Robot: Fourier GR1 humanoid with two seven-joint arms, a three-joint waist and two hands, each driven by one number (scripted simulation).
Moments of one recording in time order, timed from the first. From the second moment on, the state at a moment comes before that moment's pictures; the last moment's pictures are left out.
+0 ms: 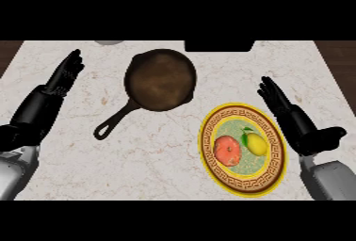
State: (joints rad) left arm -0.30 0.60 -0.25 -1.62 0.21 0.14 -0.05; right arm -0.23 -0.43 0.27 -1.44 -0.34 -0.01 -0.15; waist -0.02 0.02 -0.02
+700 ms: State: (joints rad) left arm -0.12 0.58 -0.16 -1.33 0.22 0.27 0.15; right arm -0.21 -0.33 0.21 -1.44 -0.39 0.03 -0.36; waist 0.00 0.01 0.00
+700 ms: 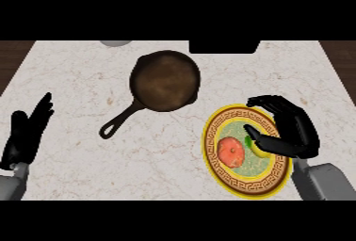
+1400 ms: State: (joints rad) left arm -0.12 0.56 -0.12 -1.28 0.19 0.27 0.21; right arm -0.21 -0.59 0.21 -1.54 -0.16 0.18 -0.35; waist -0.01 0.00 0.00
